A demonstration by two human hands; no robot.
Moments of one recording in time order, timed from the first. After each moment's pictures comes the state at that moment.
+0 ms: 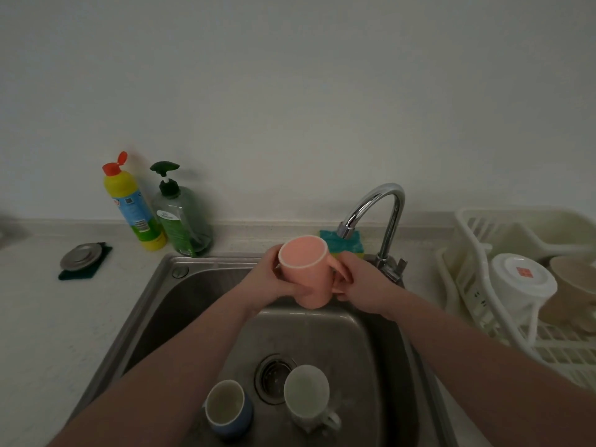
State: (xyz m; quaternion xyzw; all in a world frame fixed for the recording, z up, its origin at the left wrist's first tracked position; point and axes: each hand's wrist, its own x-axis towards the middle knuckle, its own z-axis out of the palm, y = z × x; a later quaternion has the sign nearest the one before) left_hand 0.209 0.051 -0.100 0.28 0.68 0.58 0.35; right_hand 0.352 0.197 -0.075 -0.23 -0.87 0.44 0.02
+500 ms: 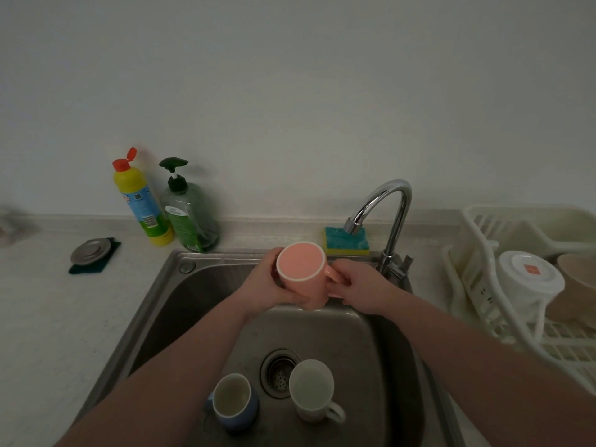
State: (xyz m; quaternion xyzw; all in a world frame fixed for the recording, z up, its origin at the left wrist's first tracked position) left_hand 0.207 0.030 -0.108 0.32 0.71 0.54 0.30; right_hand 0.350 0.185 -0.077 -0.17 -0.93 0.34 0.01
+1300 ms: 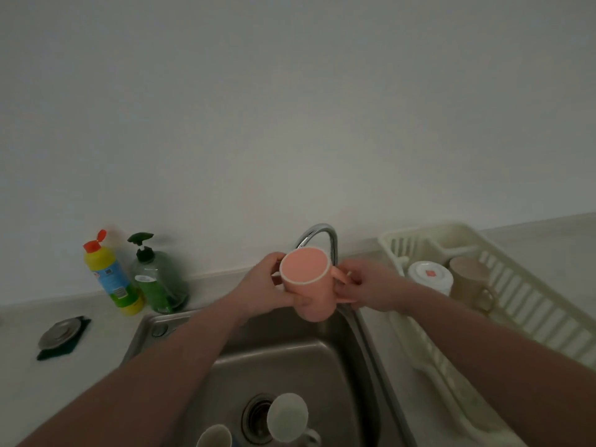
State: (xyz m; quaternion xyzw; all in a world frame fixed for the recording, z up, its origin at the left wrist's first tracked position) left_hand 0.279 0.068 0.015 0.47 0.72 0.46 0.24; right_hand 0.463 0.206 0.028 -0.23 -0.88 0.40 0.12
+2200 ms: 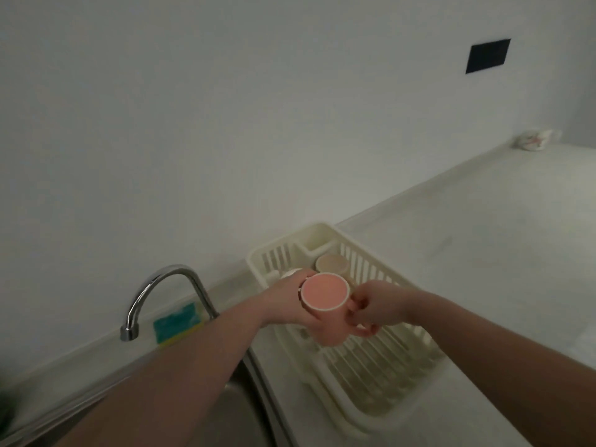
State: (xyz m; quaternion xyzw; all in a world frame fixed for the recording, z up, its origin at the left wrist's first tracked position) left_hand 0.453 0.271 -0.002 0.70 0.61 0.21 0.32; right_hand 0.664 0.302 0.013 -0.44 -0.82 0.36 0.03
